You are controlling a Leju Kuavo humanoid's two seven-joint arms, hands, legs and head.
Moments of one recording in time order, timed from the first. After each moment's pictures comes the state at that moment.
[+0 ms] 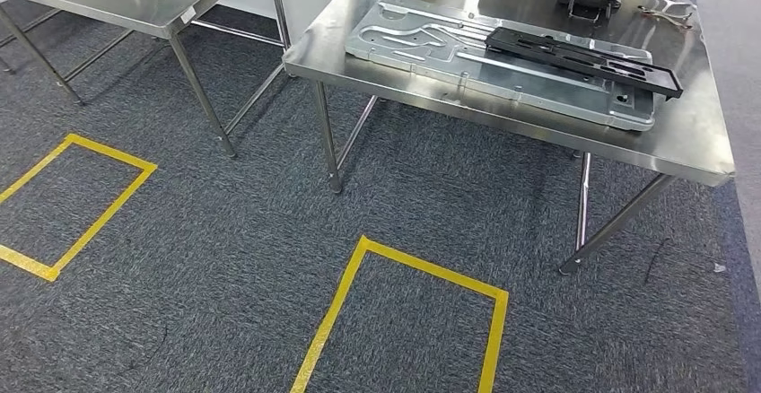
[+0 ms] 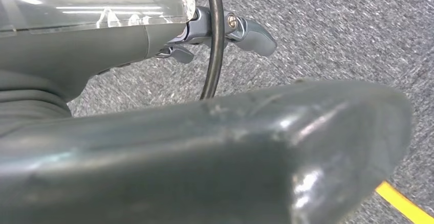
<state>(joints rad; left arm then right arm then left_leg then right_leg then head) -0.09 -0.17 1.32 -0.23 -0.97 0.09 -0.44 -0.03 0.21 -1.31 -0.27 1.01 -0.14 -0.12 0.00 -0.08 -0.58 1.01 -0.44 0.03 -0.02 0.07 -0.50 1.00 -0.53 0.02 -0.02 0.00</state>
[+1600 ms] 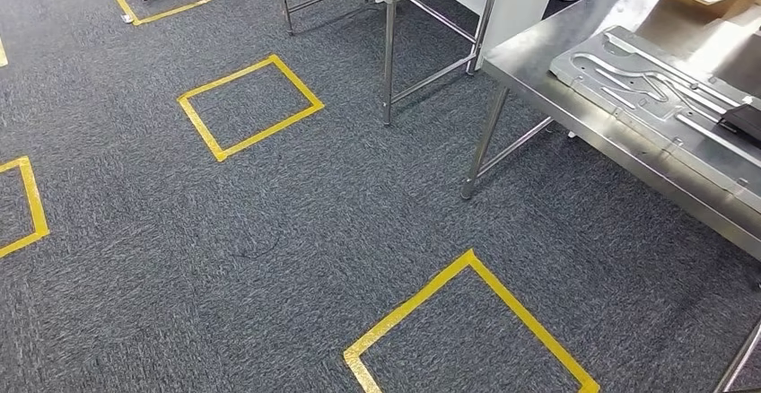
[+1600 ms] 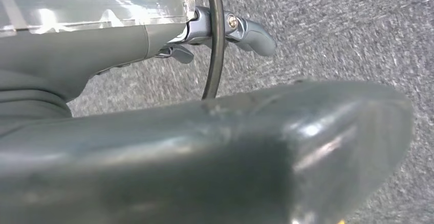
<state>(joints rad) -0.08 -0.18 1.32 -0.23 -0.98 0.10 -0.45 -0.03 0.19 -1.28 -0.25 1.05 -0.09 -0.07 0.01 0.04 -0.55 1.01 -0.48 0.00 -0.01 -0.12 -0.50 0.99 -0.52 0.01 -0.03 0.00</state>
